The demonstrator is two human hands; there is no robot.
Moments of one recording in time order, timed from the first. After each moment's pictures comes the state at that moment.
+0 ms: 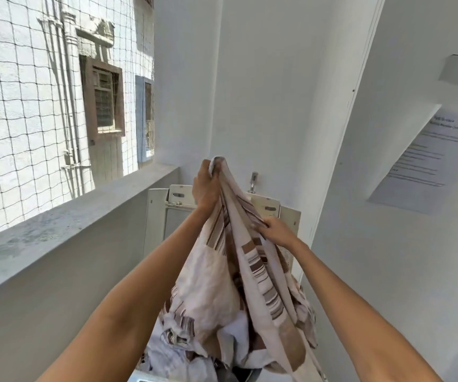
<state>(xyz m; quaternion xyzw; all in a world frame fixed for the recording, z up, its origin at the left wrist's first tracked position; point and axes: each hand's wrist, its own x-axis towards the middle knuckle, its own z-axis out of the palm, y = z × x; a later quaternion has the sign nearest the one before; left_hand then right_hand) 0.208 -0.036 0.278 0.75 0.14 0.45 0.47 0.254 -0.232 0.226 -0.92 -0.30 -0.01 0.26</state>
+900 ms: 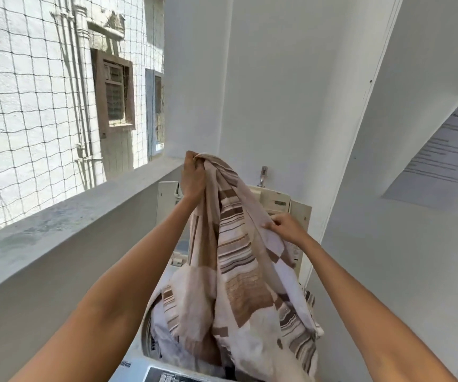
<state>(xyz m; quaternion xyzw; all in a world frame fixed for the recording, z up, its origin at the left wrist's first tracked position) 0.192 0.012 0.281 0.72 0.17 0.47 0.48 0.267 -0.236 0.213 -0.90 -0.34 -0.04 0.27</state>
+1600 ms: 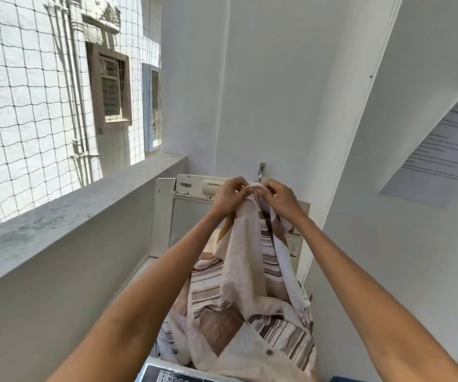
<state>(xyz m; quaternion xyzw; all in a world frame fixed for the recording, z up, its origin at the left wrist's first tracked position) 0.212 -0.051 0.244 0.82 -0.02 0.32 0.46 0.254 -0.213 0.261 -0.84 -0.35 -0.13 0.39</state>
